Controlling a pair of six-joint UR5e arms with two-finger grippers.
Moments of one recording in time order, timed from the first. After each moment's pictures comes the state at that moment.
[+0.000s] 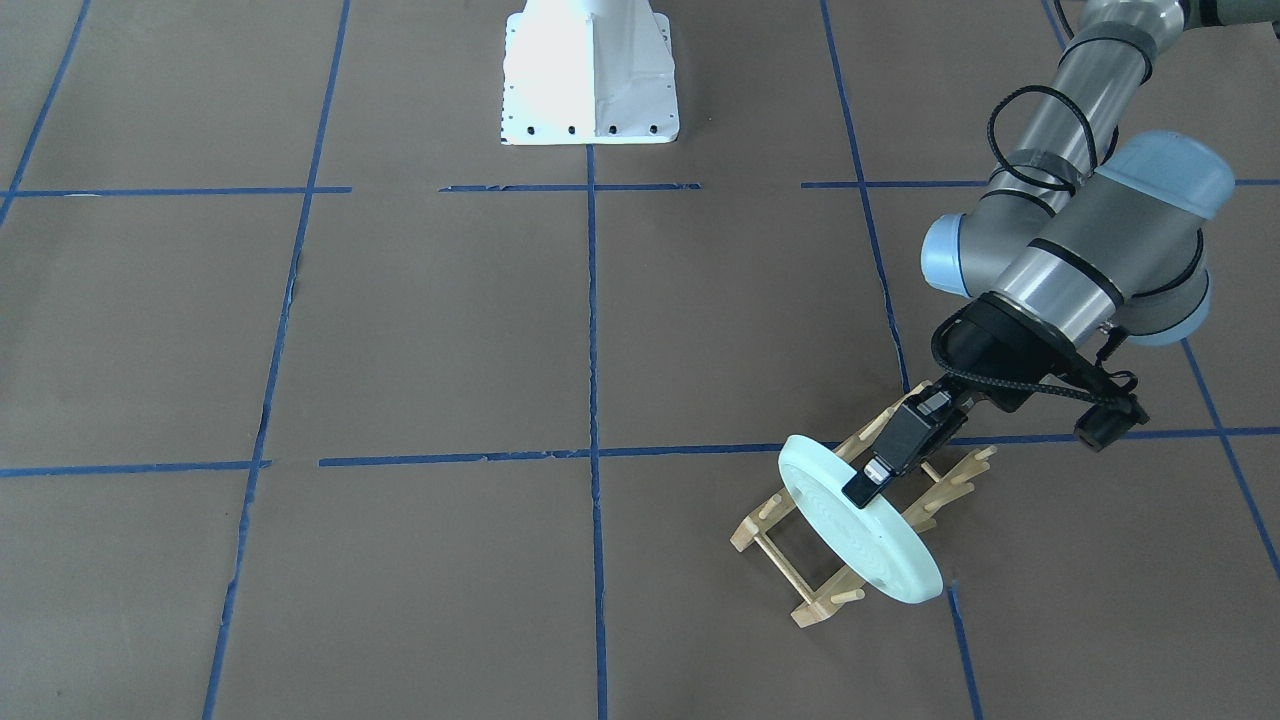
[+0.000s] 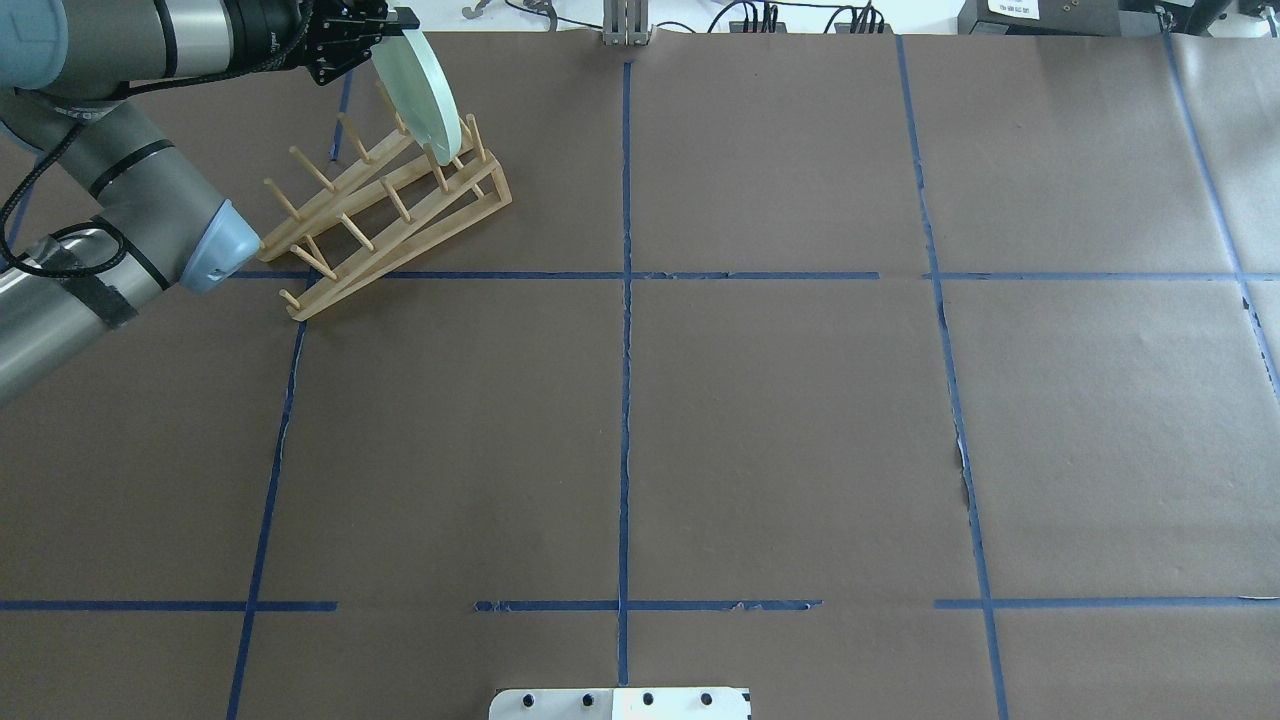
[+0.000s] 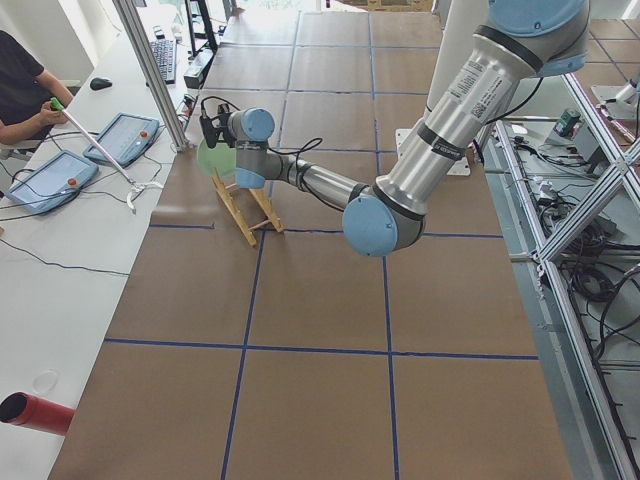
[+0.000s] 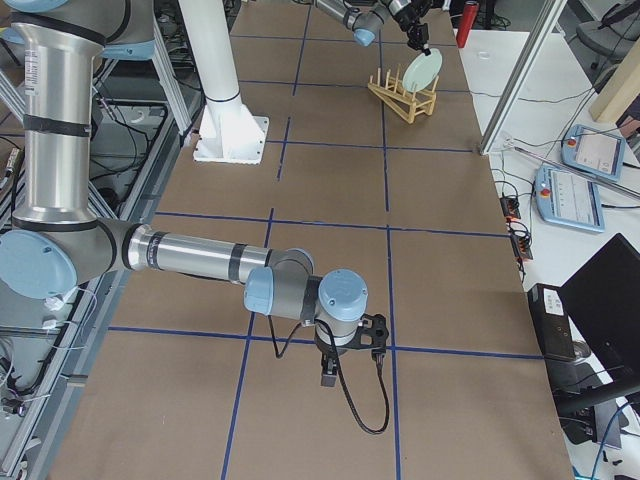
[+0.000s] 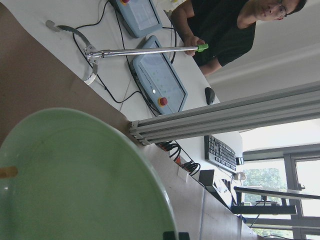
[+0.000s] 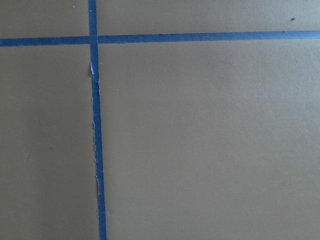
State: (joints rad) left arm -0.98 -2.19 -1.26 -2.93 -1.94 -1.87; right arm 1.62 -1.69 1.59 -1.59 2.30 -0.07
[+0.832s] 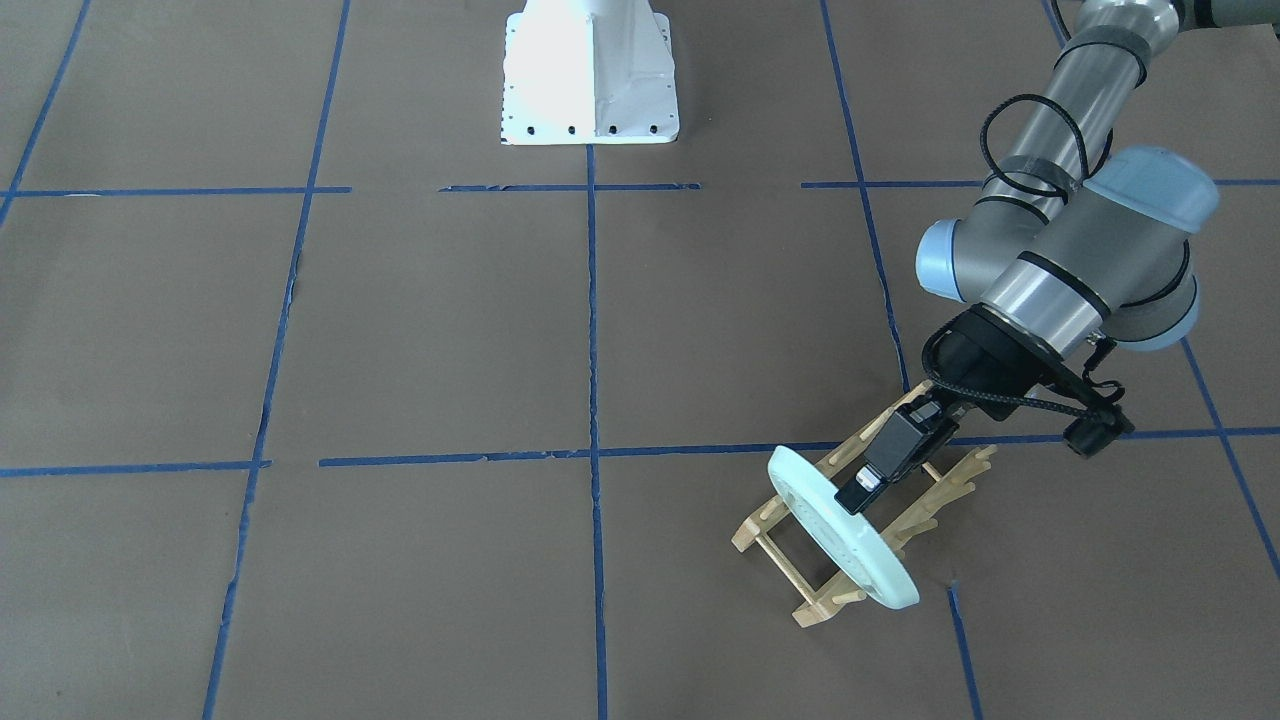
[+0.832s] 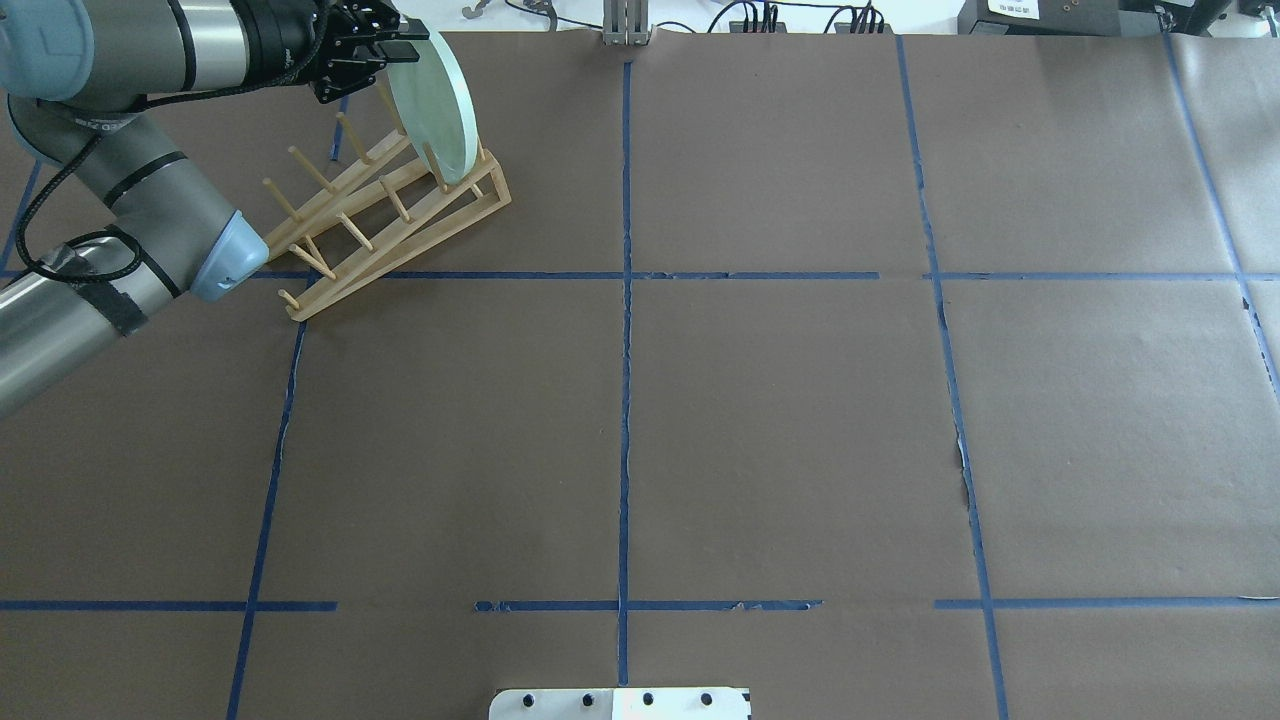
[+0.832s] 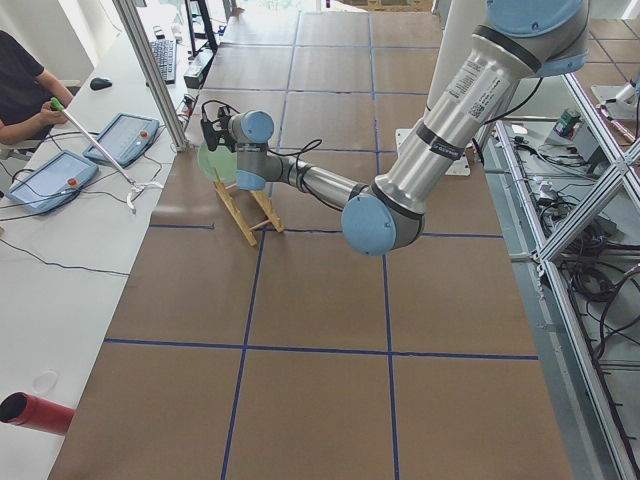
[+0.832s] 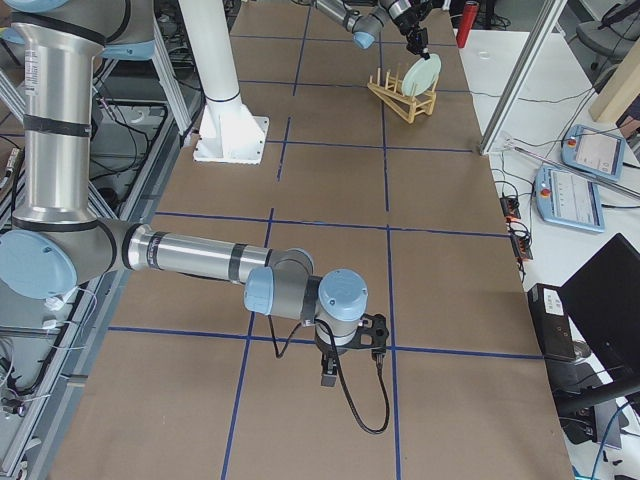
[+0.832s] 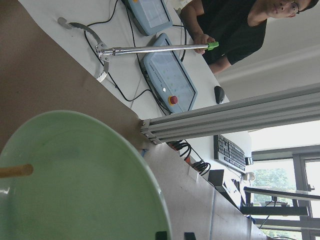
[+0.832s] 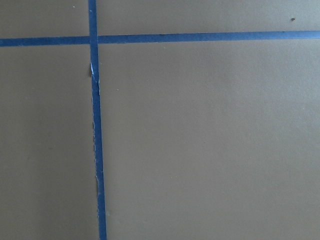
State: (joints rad) left arm -0.98 -2.20 -1.25 -2.91 -1.94 -1.86; right arm 1.62 -1.69 1.59 -1.59 2.30 -0.07
